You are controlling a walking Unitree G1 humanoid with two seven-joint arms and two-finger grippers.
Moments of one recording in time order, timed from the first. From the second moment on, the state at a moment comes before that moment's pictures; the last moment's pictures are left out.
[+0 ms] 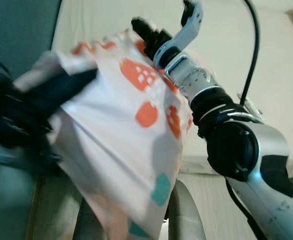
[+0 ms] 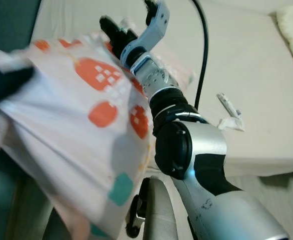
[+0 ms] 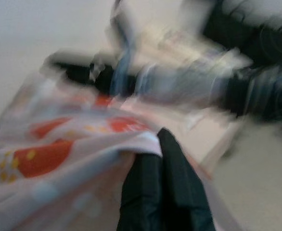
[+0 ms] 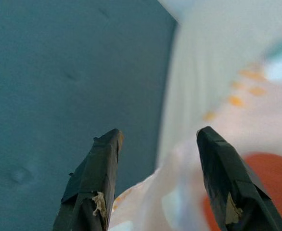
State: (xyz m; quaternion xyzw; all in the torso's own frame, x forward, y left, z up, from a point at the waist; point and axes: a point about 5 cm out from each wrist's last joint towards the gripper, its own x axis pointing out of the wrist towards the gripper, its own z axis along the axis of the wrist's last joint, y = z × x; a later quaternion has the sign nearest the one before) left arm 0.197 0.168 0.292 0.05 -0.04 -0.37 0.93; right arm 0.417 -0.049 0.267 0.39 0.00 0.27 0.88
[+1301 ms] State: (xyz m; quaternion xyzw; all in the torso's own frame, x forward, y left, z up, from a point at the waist) left arm 0.309 0.204 0.238 0.11 0.07 -0.18 0.98; right arm 0.345 -0.149 0.087 0.38 0.03 0.20 0.90
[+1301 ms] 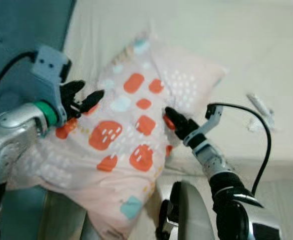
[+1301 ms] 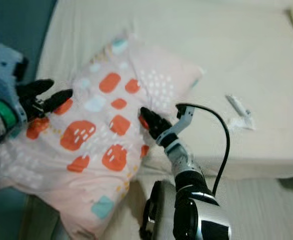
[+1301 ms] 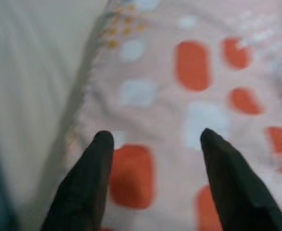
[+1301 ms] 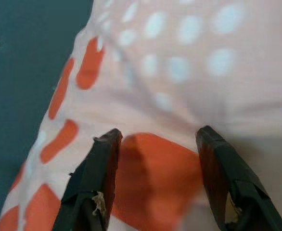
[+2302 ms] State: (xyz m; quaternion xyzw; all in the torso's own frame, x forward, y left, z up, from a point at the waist) left arm 0.397 0.225 0.166 0.24 0.19 -0.02 0.95; right arm 0.308 -0.137 0.100 0.38 -0.02 0.22 0.90
